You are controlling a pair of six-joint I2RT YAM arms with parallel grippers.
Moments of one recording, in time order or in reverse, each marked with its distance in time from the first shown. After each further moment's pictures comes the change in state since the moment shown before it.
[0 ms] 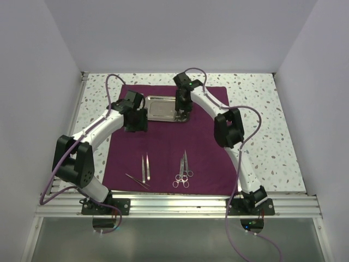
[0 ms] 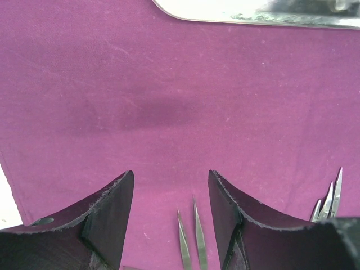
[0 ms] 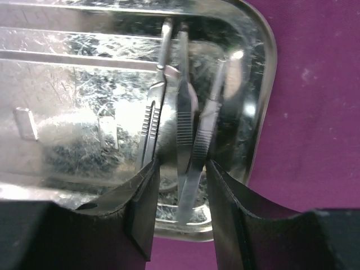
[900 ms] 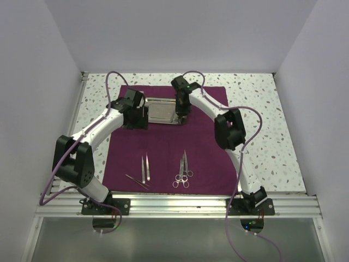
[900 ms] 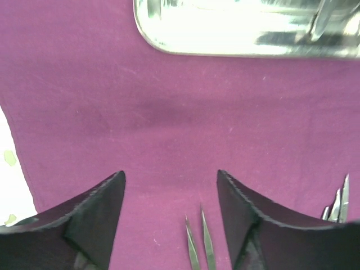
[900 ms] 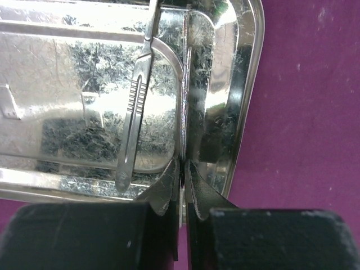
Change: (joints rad) left arm 0.000 0.002 0.022 -0.002 -0.035 0.042; right arm 0.045 -0.081 -0.132 0.023 0.013 0.038
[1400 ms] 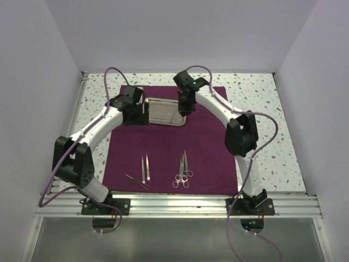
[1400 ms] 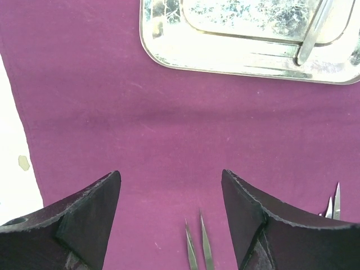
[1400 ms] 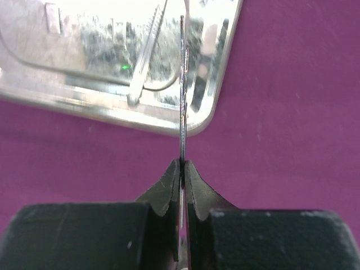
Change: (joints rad) left arm 0.000 -0.002 0.055 -0.007 -0.026 0.001; right arm 0.025 -0.233 -0.122 -0.104 -0.005 -0.008
